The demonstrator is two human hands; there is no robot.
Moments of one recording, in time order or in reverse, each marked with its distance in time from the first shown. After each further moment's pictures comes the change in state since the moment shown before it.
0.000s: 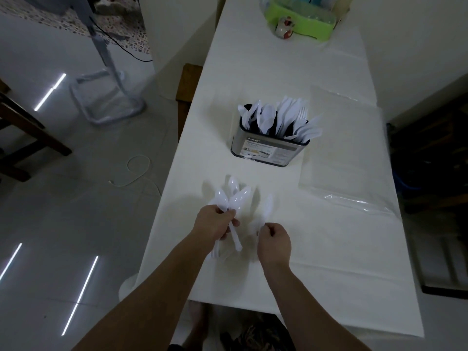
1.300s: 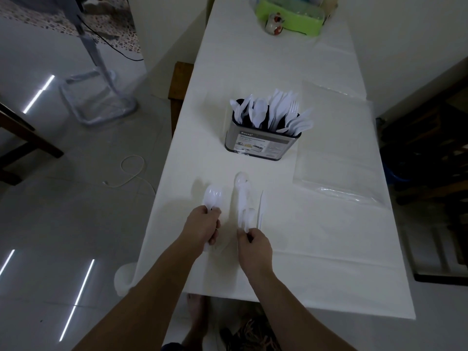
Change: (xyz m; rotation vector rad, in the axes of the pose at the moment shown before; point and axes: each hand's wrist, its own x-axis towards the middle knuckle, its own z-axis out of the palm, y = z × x) left_hand -0.007 -0.021 -0.008 -0.081 0.010 0.008; right_hand -0.035 0.012 0.014 -0.118 -0.158 -0.095
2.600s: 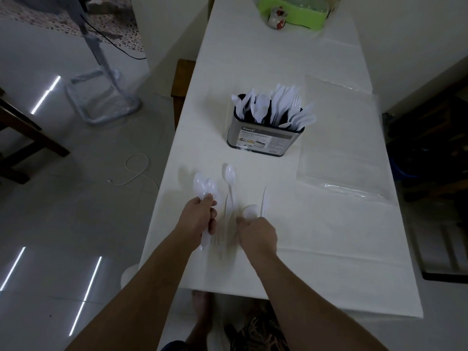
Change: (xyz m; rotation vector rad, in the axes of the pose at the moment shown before) left_hand 0.001 0.011 -0.012 -0.180 -0.002 -0.026; right_hand 0.018 -0.027 -0.005 -0.248 0.032 0.186
